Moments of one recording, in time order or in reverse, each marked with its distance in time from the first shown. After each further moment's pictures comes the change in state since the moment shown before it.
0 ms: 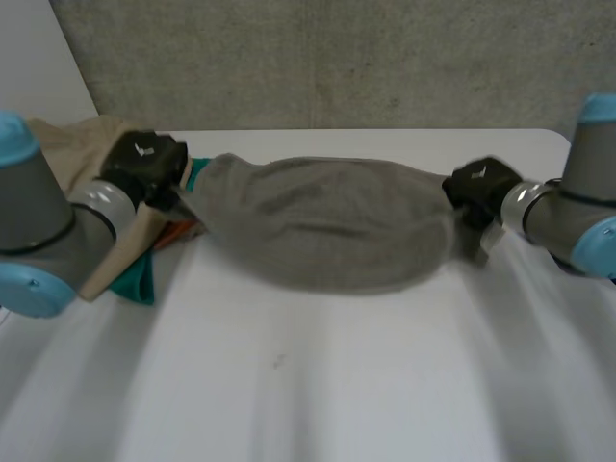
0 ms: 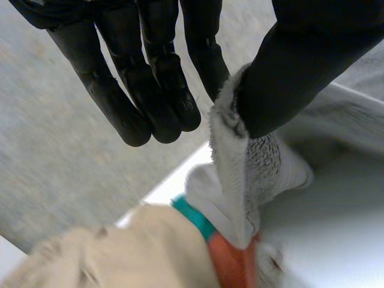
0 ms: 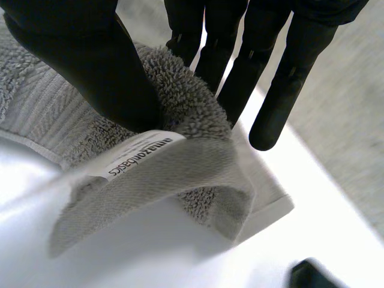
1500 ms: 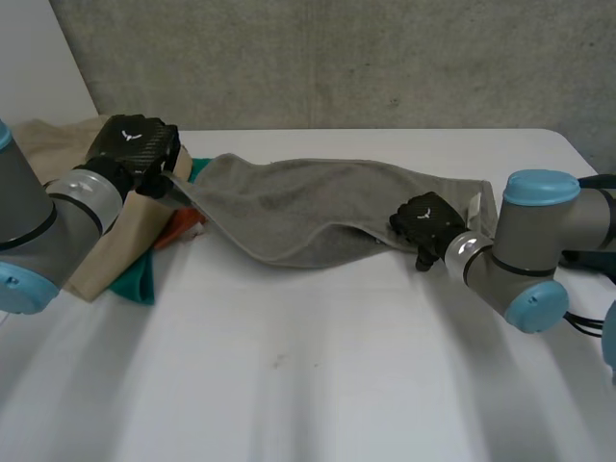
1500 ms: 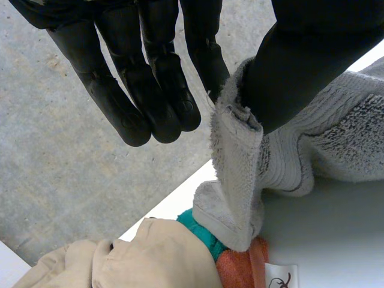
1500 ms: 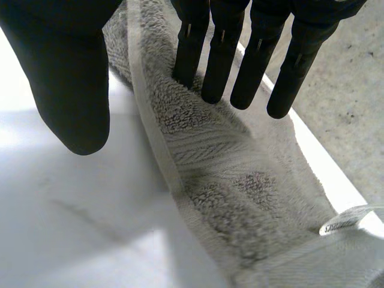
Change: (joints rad) left arm 0.027 0.062 -0.015 0.017 0.041 -0.056; right arm 0.123 0.064 0.220 -0.372 -0.013 0.003; left_hand 0.000 0.000 0.000 0.000 0.000; right_hand -0.499 -0.561 -0.581 -0.591 -0.557
